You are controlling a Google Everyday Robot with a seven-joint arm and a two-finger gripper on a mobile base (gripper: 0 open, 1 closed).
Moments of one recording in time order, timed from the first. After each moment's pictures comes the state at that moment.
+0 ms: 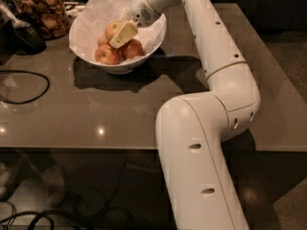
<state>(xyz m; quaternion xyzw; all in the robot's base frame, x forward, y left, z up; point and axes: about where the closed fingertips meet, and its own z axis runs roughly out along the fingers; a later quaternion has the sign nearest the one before) 0.754 0.096 0.913 -0.63 0.65 0.27 0.32</state>
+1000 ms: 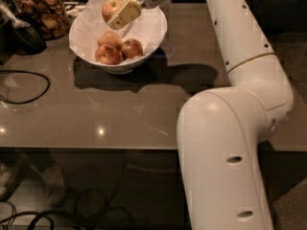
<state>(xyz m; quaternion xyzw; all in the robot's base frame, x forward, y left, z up) 0.724 0.088 0.988 -0.63 0.62 0.28 0.38</state>
